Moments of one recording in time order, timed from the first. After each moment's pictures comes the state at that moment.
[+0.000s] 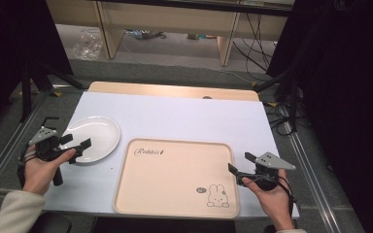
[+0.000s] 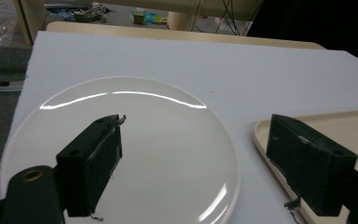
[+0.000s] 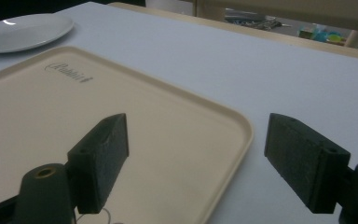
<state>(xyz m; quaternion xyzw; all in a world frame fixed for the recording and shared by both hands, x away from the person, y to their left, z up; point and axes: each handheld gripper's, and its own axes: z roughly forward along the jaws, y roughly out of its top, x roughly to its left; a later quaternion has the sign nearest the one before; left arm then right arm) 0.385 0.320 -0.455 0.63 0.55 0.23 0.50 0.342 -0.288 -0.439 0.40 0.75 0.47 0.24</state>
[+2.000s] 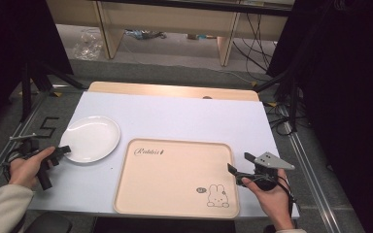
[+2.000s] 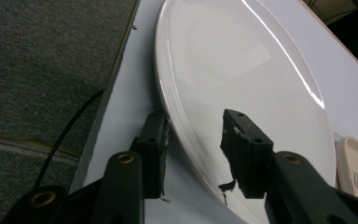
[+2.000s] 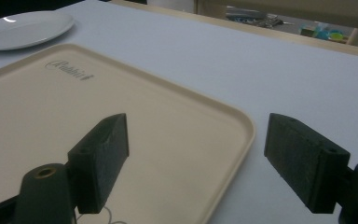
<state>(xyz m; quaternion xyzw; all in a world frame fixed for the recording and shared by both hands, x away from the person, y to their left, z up) 0.402 0.384 -0.501 0.50 0.75 0.05 0.44 0.342 -0.287 -0.440 0.40 0.75 0.47 0.23</state>
